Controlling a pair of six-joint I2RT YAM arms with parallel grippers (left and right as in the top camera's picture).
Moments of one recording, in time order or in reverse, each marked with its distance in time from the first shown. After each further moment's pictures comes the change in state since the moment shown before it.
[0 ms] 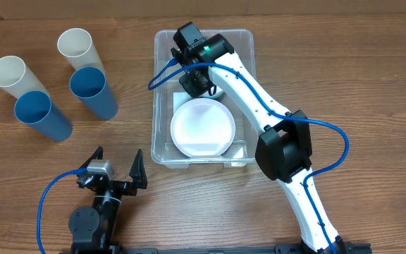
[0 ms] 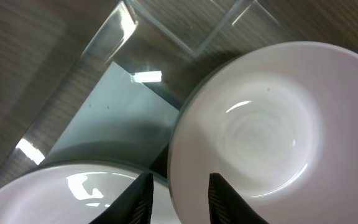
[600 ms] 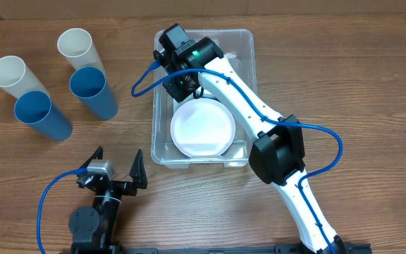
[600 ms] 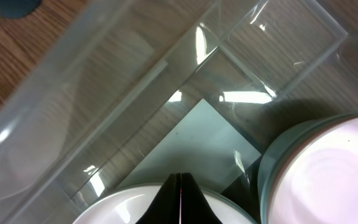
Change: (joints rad) left arm 0.000 0.000 0.000 0.000 0.000 0.000; right arm 0.057 0.023 0.063 0.027 -0.142 -0.002
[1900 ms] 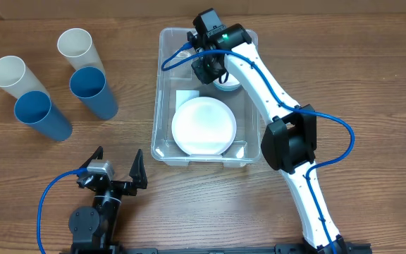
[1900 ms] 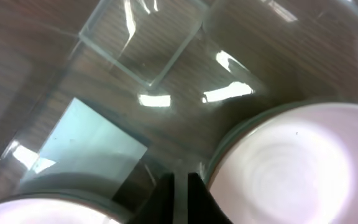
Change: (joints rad) left arm 0.000 0.000 0.000 0.000 0.000 0.000; right arm -0.151 0.043 0.042 -0.003 0.072 0.004
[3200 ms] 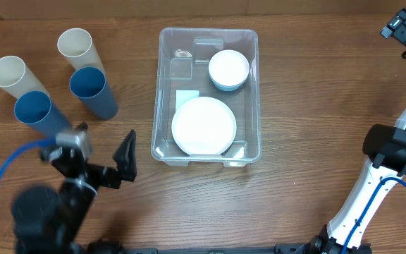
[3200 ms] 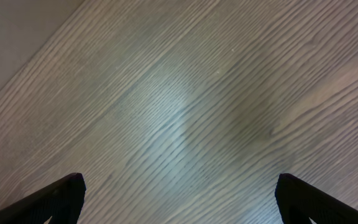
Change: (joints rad) left arm 0.000 0.499 0.848 -0.497 0.122 0.021; right arm -0.875 -0.125 0.418 -0.432 0.096 0.479
